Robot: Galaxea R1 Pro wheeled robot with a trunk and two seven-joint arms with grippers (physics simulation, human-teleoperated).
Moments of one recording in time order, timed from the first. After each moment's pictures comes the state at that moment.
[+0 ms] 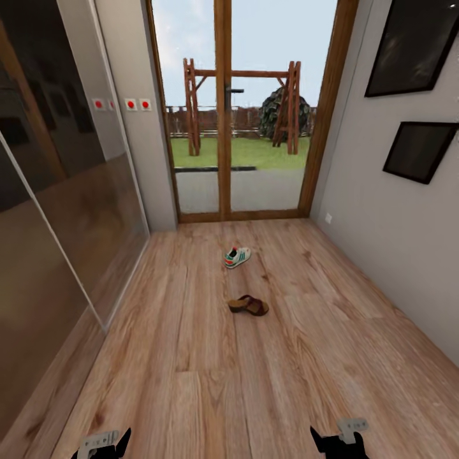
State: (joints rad) left arm -0.19 0.12 0.32 -0.47 0.08 -0.39 -0.37; right arm -0.40 -0.15 -0.07 -0.13 0.01 -0.43 0.29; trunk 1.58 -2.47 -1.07
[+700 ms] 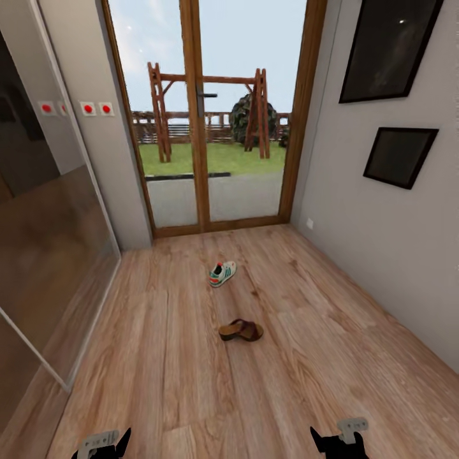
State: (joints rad) left arm -0.19 0.12 0.32 -0.47 0.08 -0.39 -0.37; right arm -0.40 -0.15 -0.07 -0.13 0.01 -0.43 0.29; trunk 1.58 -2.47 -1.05
